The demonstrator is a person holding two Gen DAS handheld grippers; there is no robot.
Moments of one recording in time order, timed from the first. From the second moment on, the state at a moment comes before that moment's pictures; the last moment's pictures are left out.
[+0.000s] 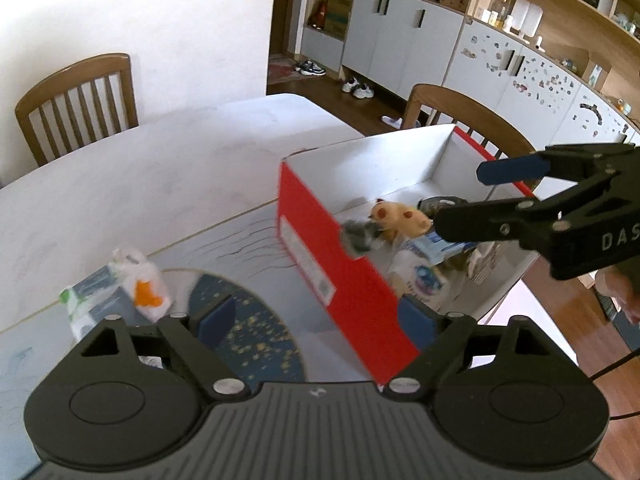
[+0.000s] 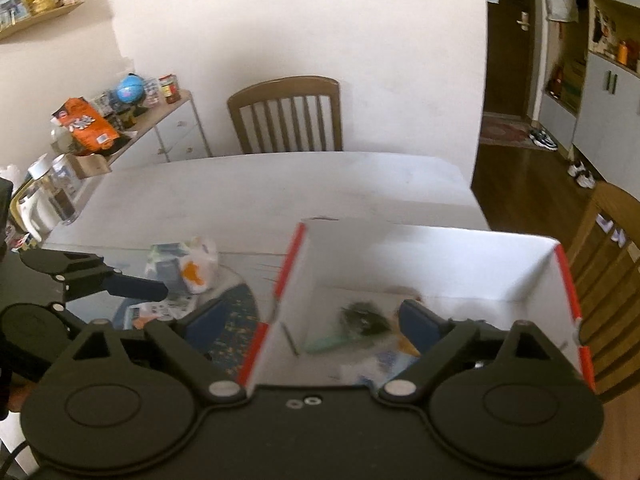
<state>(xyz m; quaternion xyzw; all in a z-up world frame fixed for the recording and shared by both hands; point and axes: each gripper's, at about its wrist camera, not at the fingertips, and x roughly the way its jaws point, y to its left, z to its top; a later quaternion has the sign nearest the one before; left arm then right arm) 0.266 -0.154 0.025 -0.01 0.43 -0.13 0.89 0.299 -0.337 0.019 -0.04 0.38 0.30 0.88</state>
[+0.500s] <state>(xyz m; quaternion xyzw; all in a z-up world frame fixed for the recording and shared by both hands) 0.243 -0.078 0.005 -0.01 0.43 -0.11 0.90 0.288 -0.250 0.020 -0.05 0.38 0.33 0.87</state>
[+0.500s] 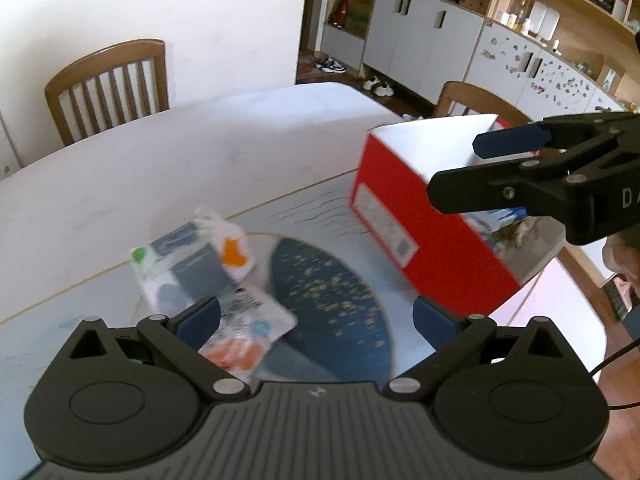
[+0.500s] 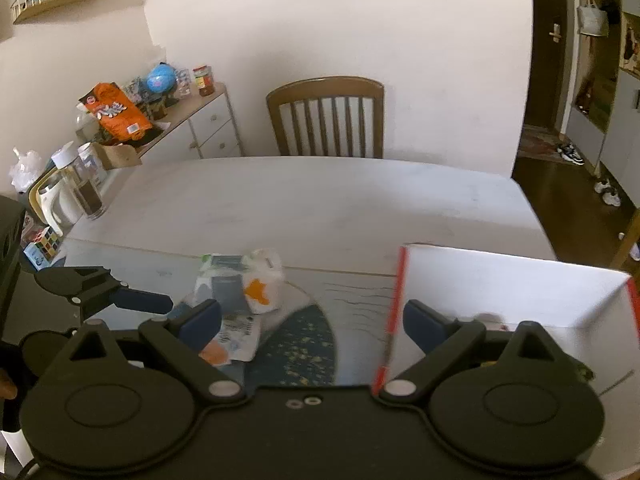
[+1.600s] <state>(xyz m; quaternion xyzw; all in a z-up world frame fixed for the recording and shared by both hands) 0.267 -0.020 -0.079 0.02 0.44 -0.17 0.88 0.344 -0.127 -0.047 -0.08 0.44 0.34 0.83</state>
